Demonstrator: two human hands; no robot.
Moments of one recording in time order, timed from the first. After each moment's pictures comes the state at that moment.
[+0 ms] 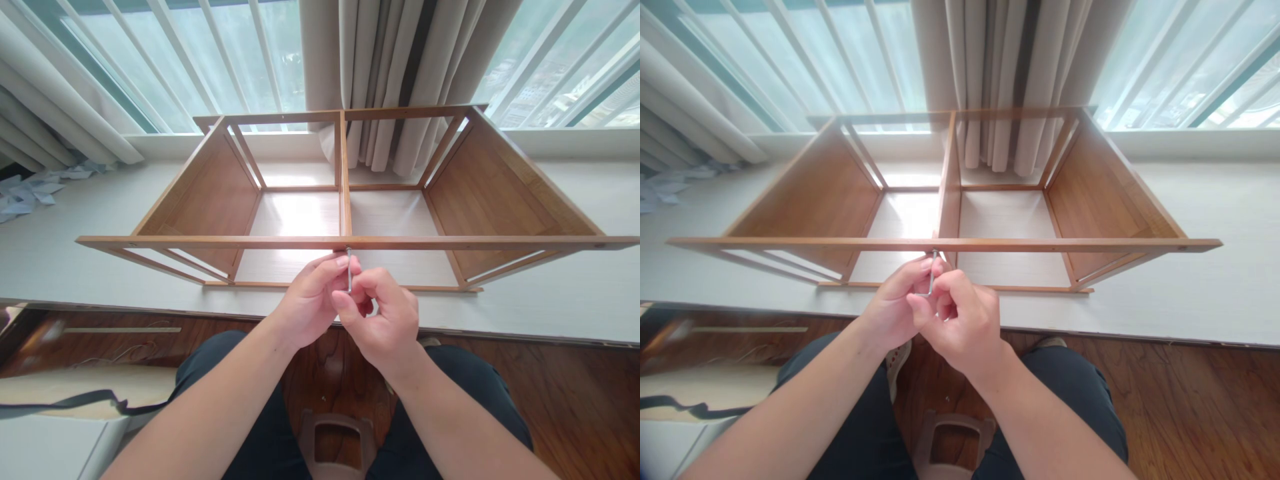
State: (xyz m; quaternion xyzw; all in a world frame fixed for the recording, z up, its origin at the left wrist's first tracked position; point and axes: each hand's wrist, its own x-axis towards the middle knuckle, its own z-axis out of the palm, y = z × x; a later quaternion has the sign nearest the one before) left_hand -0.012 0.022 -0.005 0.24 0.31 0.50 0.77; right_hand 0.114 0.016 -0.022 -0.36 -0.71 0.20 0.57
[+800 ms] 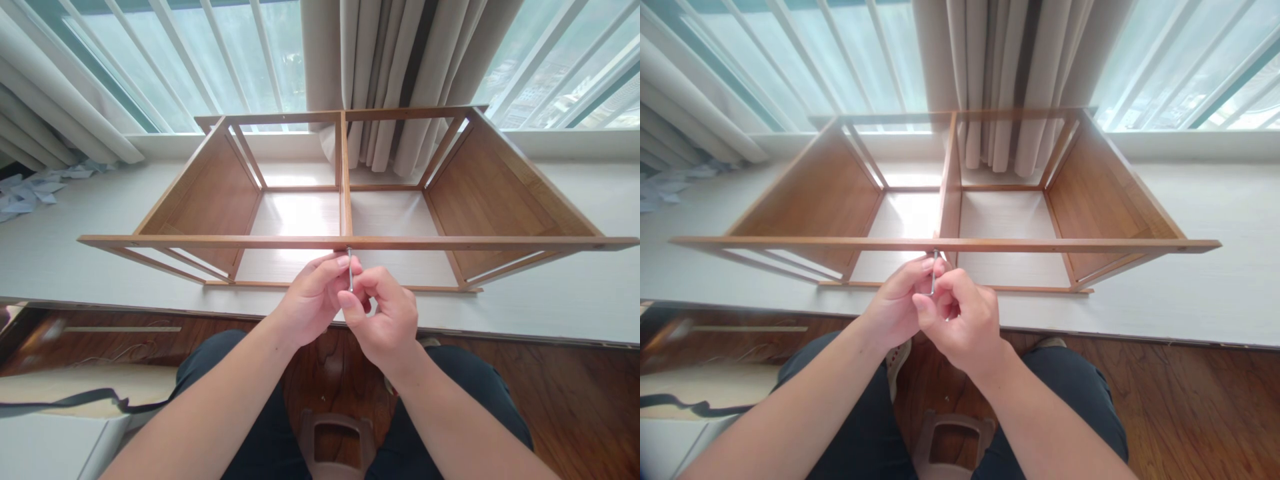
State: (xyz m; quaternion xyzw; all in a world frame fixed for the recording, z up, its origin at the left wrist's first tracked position) left_hand -0.012 0.023 -0.007 0.25 0.31 0.50 0.77; right_hand 0.116 0.018 -0.026 -0.36 -0.70 0.24 0.56
